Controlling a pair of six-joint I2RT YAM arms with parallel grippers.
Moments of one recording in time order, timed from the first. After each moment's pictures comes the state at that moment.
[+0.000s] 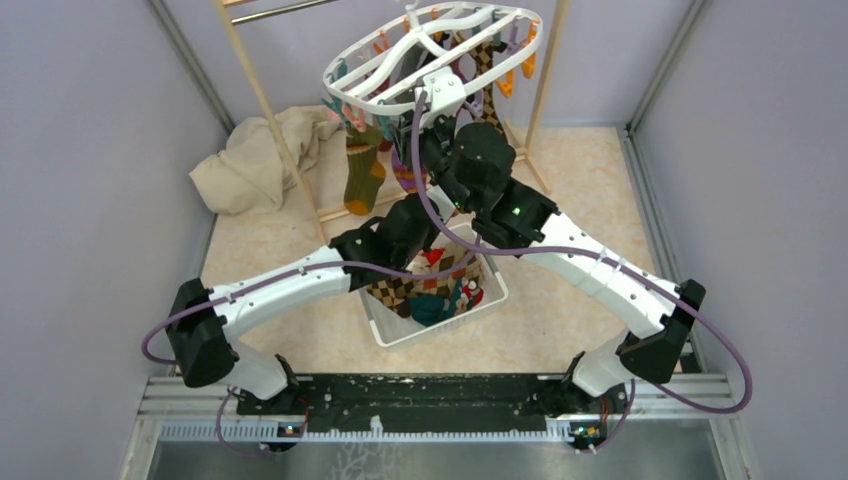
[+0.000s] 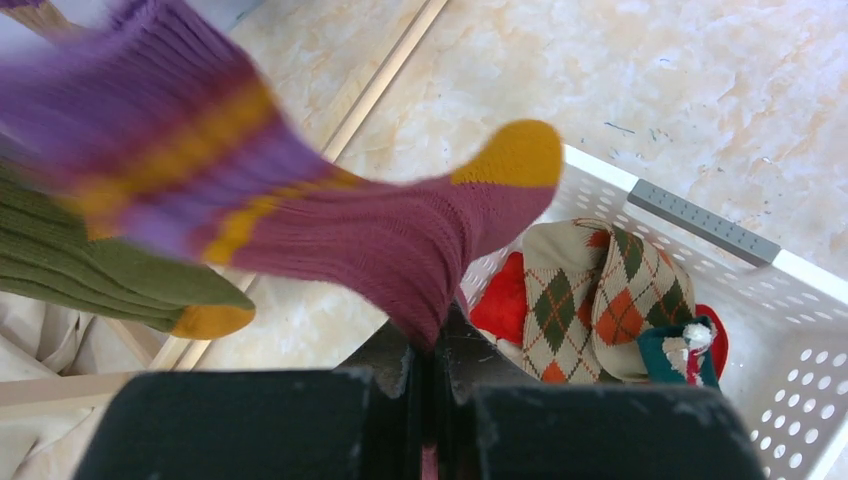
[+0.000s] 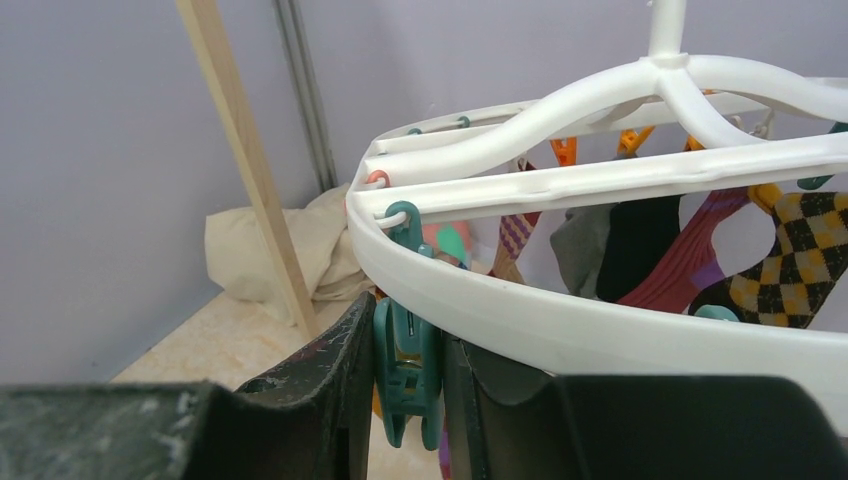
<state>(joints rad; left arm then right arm) -1.01 1.48 1.22 -0.23 -0.52 0.05 0.97 1.46 1.65 -0.04 0.36 -0.03</state>
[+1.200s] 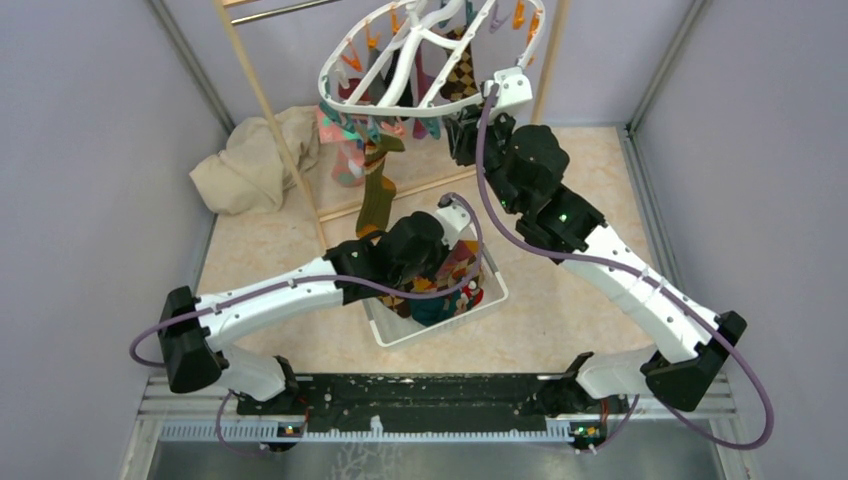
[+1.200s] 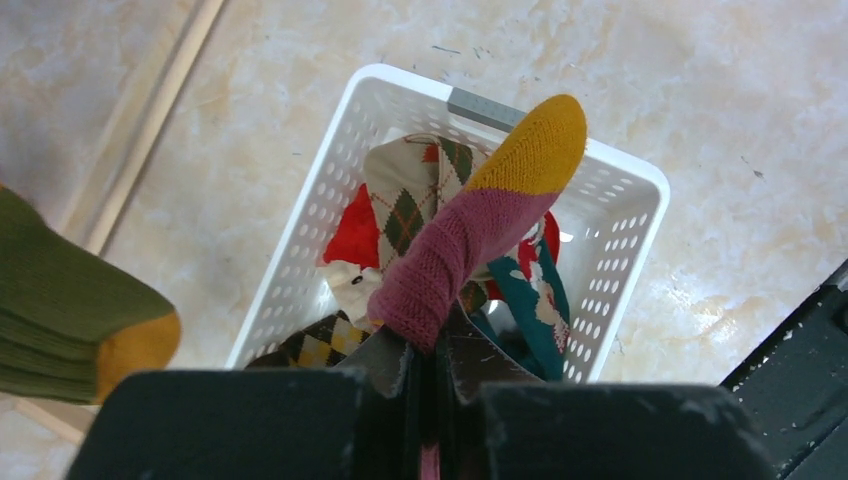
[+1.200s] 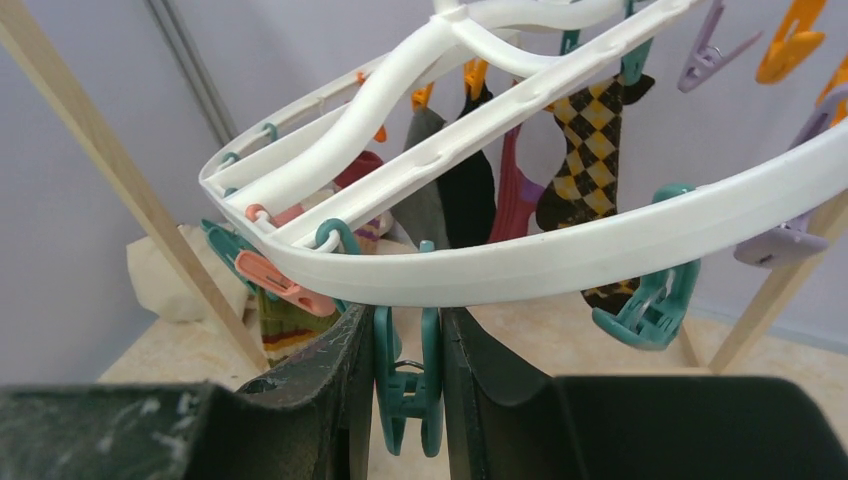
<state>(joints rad) -1.10 1.41 1.21 -0.39 -0.33 -0.09 0.82 1.28 1.48 -0.06 0.38 0.05</state>
